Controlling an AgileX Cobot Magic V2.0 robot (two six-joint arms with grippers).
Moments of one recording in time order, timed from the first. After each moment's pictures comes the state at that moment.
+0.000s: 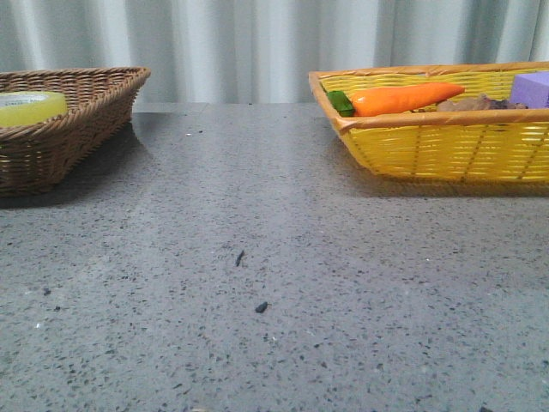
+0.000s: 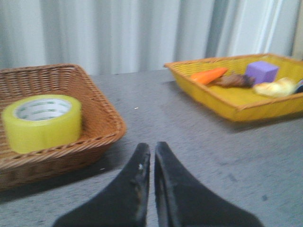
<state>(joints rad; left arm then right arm) -0.23 0.00 -0.39 -0.52 0.62 0.33 0.55 0.10 -0.53 -0.08 0.42 -0.10</state>
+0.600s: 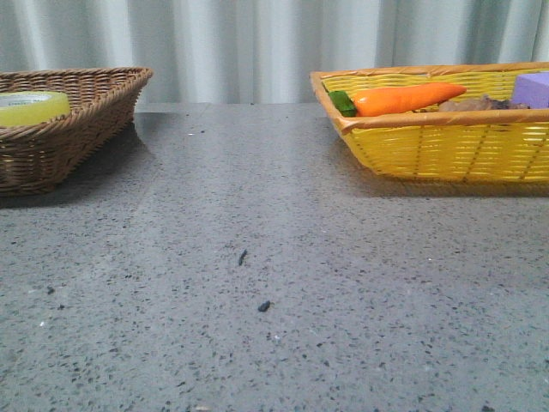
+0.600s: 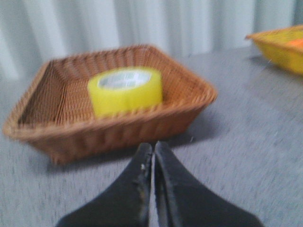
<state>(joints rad) -0.23 0.00 -0.09 -0.04 0.29 0.07 0.55 0.10 -0.53 -0.08 0.42 -0.10</state>
